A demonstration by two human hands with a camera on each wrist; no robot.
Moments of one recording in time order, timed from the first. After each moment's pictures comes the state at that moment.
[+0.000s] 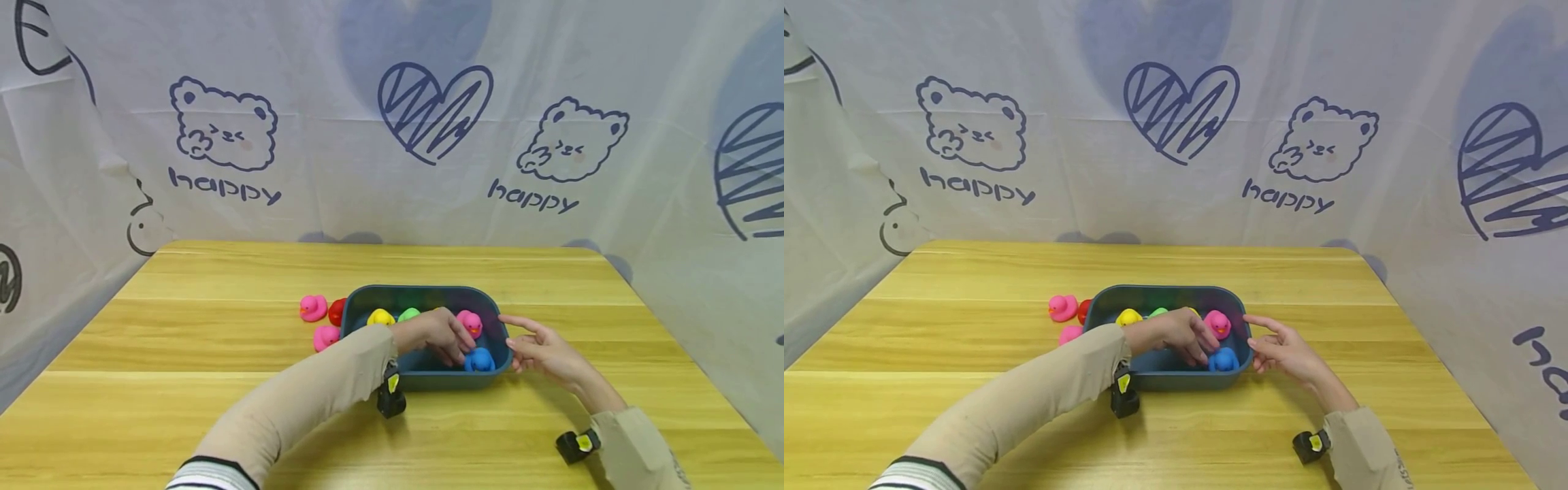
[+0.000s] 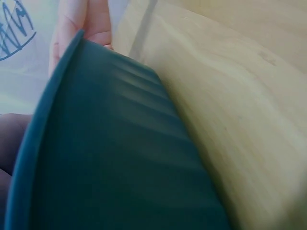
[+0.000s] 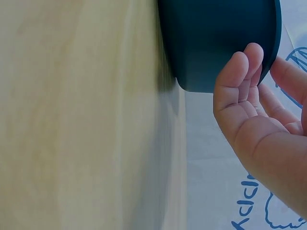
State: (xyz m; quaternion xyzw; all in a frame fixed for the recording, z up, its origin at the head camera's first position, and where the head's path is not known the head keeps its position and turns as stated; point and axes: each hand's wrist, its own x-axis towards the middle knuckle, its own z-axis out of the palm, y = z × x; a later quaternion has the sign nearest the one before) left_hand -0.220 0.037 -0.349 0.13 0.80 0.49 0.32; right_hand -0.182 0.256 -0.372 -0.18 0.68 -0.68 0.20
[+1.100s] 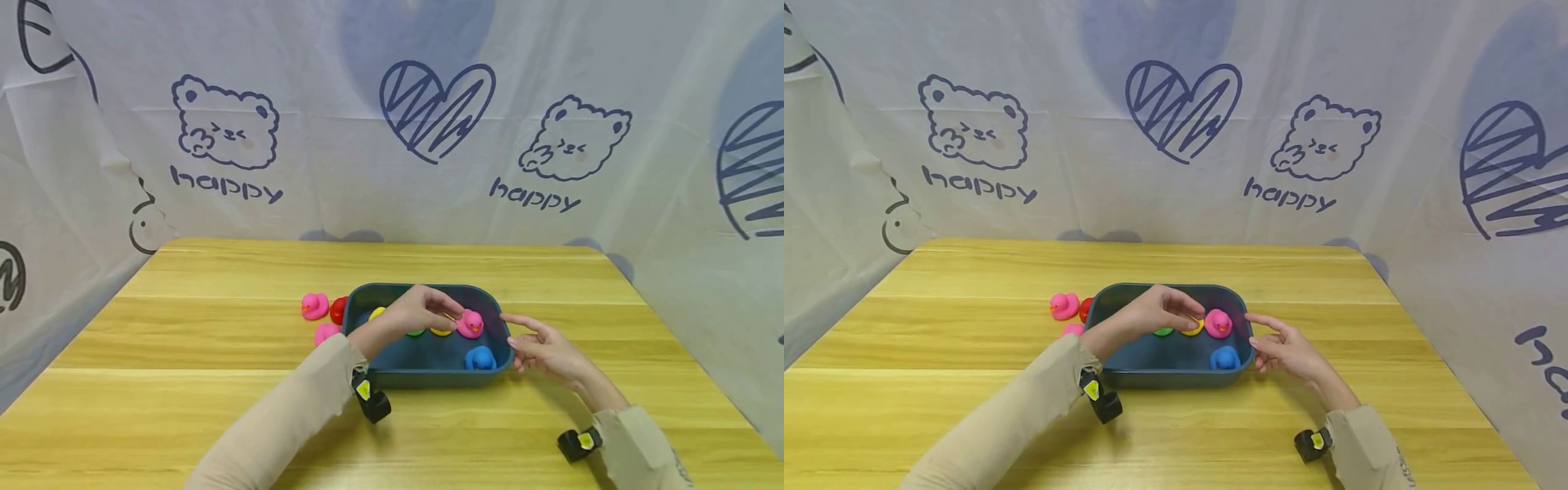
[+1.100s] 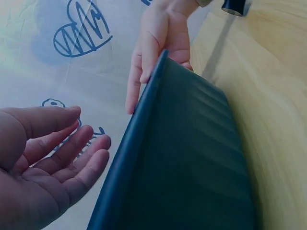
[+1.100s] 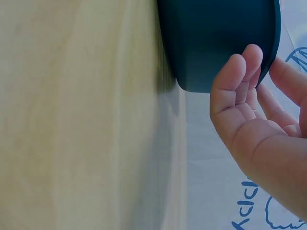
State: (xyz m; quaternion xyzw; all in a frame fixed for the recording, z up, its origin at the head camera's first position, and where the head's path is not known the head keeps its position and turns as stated) left_hand -0.213 -0.006 -0.329 0.25 0.74 0.59 0.20; right_hand -0.183 0.257 -0.372 -0.18 0.68 -0.67 0.21
